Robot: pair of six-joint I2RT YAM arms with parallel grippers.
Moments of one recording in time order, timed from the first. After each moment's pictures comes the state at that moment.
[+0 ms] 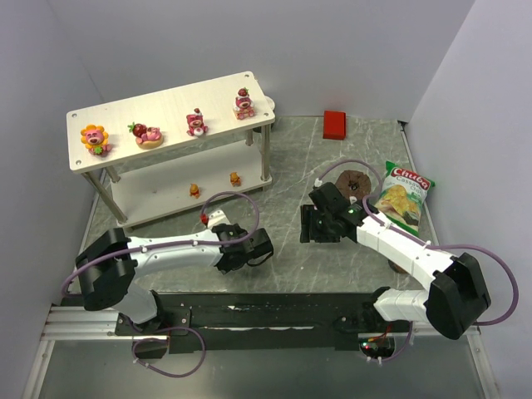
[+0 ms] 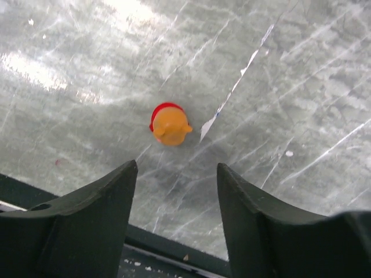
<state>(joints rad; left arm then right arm) -1.14 1.51 0.98 -0.91 -0.57 -1.72 0.61 1.24 0.86 -0.71 0.04 0.57</state>
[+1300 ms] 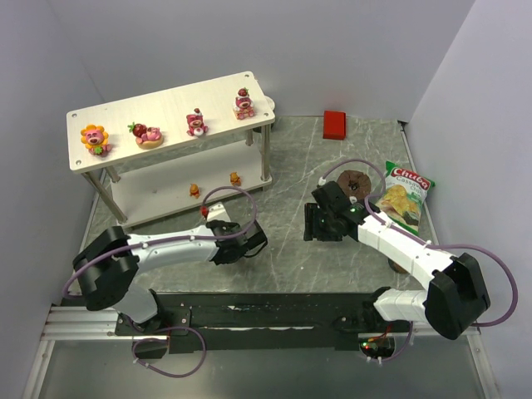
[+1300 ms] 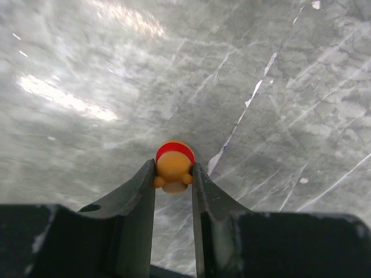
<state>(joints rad) -1.04 1.52 0.91 -0.75 -0.58 -1.52 0.58 1.24 0.86 -0.70 0.06 0.57</state>
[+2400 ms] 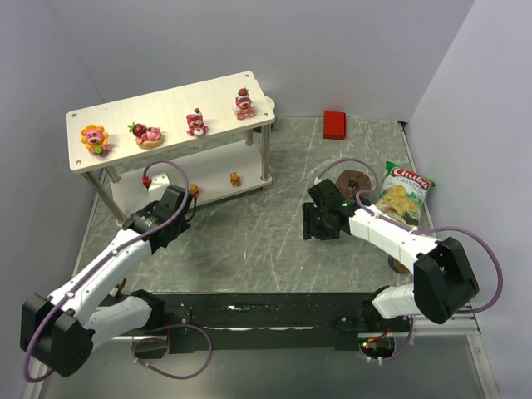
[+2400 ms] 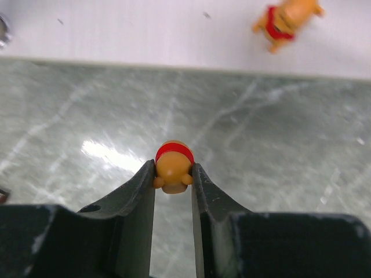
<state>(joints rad) -0.50 1.02 0.79 -0.73 -0.55 -0.76 0.55 1.35 0.86 -0.65 0.06 0.52</state>
